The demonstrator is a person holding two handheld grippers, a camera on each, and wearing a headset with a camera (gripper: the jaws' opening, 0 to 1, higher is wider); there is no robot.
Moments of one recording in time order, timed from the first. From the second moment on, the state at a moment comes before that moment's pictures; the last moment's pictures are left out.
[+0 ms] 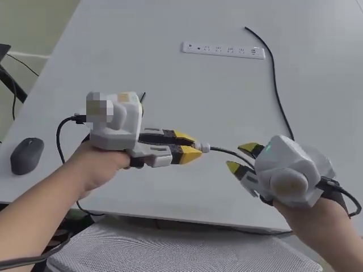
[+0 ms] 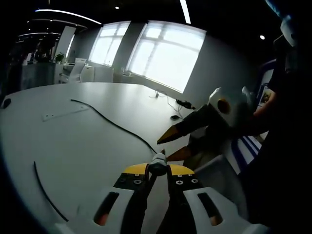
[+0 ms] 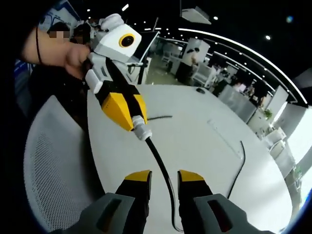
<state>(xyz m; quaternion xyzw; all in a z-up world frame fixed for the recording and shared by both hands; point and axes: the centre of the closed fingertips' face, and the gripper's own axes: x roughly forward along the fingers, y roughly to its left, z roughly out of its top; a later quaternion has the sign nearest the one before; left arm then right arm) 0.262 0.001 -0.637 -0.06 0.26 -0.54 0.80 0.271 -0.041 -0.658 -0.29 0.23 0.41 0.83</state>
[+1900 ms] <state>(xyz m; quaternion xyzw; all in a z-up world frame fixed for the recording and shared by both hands) 0.261 -0.007 -0.639 -0.05 0.26 -0.53 0.80 0.277 -0.045 -0.670 -0.23 0.28 0.41 0.84</state>
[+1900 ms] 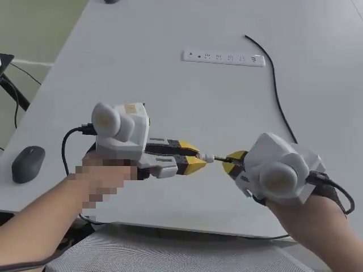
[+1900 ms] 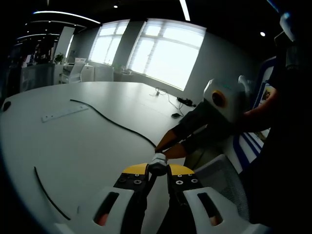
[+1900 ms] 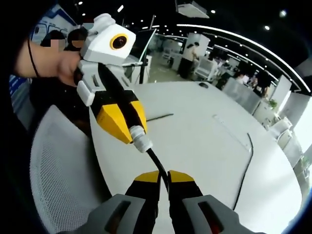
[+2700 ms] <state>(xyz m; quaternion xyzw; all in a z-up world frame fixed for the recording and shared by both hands) 0.269 -0.010 -0.635 -0.04 0.25 -0.54 0.81 0.290 -0.104 -0.729 0.06 0.41 0.26 0.87</state>
